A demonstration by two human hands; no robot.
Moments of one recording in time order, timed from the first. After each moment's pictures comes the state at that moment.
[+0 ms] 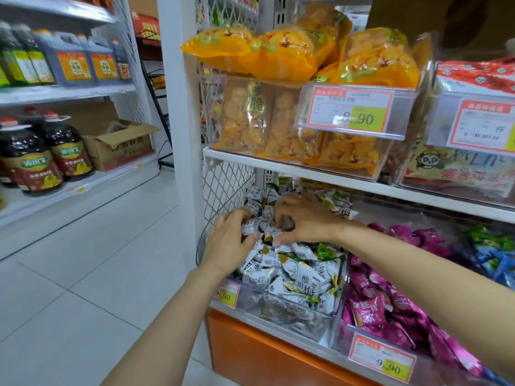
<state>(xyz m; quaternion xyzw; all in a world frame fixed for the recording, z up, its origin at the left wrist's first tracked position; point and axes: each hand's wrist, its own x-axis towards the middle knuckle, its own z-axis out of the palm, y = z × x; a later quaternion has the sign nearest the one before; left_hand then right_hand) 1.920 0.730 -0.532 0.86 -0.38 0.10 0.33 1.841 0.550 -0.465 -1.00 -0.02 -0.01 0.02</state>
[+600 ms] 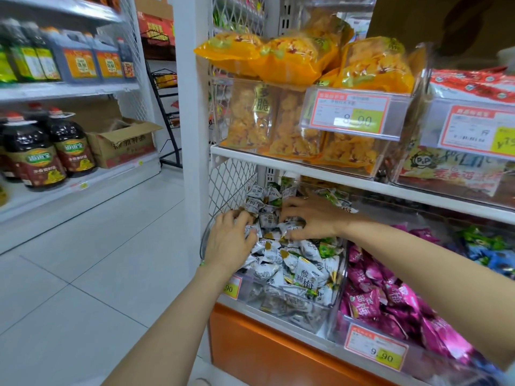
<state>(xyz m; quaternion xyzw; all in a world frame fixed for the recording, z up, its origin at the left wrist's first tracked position) 1.906 0.735 -0.530 0.90 -0.35 0.12 0.24 1.830 0.541 -0.458 -1.00 -0.02 0.05 -0.02</state>
